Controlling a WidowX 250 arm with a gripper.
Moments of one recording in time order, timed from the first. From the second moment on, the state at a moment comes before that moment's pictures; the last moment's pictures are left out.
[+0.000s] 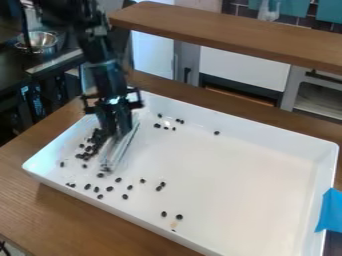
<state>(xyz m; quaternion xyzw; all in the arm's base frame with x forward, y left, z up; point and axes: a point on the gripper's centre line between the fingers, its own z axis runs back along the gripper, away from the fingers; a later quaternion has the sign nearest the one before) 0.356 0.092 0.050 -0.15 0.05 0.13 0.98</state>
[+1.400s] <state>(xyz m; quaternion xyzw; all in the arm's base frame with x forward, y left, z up) 0.324 -0.063 0.058 -0.22 0.02 0.11 0.97</state>
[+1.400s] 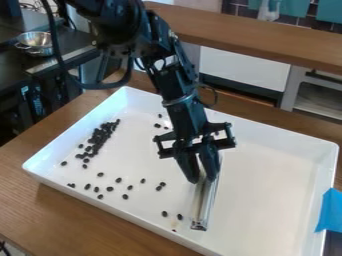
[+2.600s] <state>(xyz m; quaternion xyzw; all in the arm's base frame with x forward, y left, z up) 0.309 -0.003 0.035 -0.16 0.05 0.10 0.98</state>
